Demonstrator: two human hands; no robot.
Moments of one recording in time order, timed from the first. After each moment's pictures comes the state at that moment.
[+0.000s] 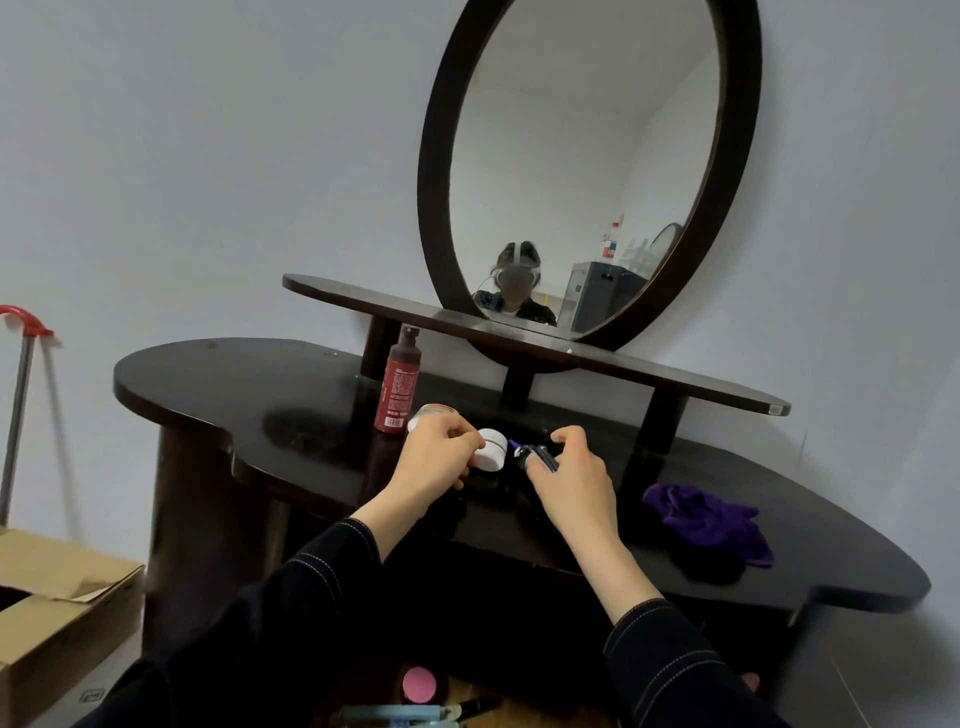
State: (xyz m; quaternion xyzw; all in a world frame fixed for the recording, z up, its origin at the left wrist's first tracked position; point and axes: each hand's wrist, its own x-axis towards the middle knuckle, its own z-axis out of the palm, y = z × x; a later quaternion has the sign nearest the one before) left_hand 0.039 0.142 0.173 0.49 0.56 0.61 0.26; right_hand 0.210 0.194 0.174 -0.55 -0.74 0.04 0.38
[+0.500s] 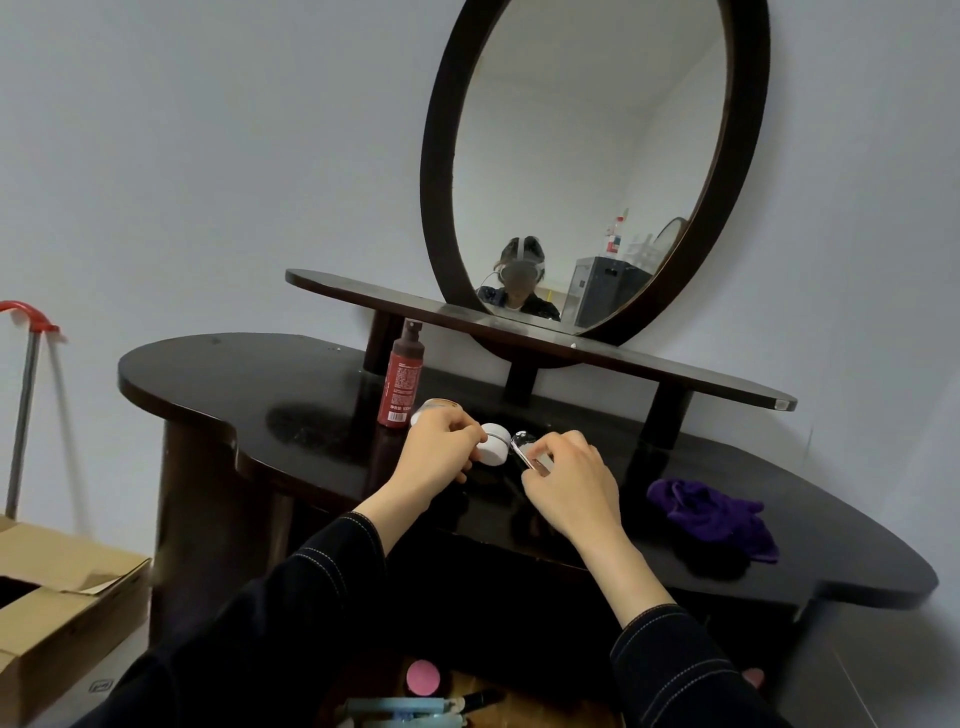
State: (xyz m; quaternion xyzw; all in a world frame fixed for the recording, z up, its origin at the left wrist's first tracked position) left_hand 0.040 0.140 0.175 0.49 0.57 0.61 0.25; right_hand 0.210 0.192 0.173 -0.51 -0.80 -0.01 0.30
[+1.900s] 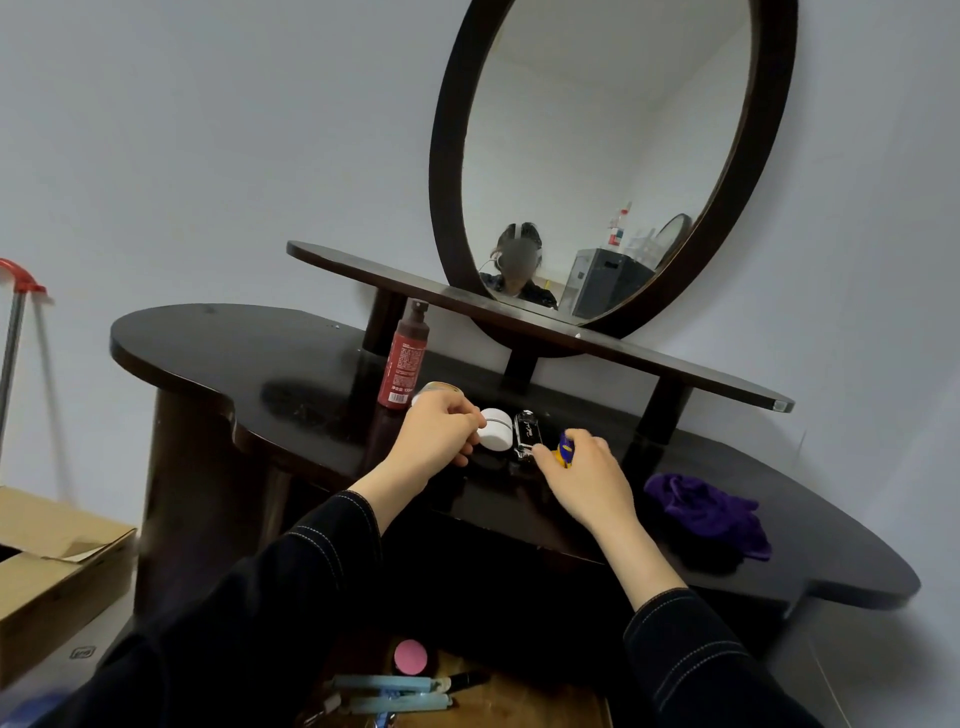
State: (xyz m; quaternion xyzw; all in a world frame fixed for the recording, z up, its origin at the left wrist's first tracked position) left_hand 0.035 0.135 0.177 0.48 0.56 0.61 0.29; right_hand 0.225 0.210 0.168 -0.57 -0.77 0.04 0.28
